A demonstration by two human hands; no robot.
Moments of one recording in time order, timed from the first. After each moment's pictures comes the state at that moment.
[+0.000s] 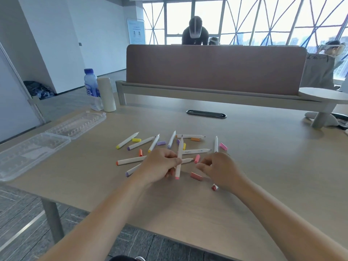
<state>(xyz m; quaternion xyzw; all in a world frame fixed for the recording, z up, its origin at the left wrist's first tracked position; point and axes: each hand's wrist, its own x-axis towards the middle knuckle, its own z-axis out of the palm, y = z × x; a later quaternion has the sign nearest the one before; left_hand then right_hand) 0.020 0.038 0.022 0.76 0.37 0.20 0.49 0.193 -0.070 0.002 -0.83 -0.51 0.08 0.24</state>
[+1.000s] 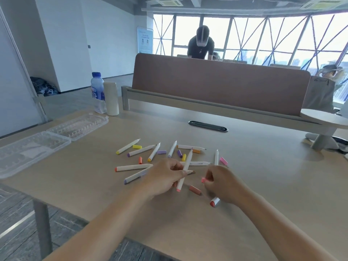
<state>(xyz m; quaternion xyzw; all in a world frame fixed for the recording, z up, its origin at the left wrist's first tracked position) 0.028 0.034 0.020 0.79 0.35 0.19 0.48 0.206 -0.064 0.008 -0.84 -0.52 0.08 0.13</state>
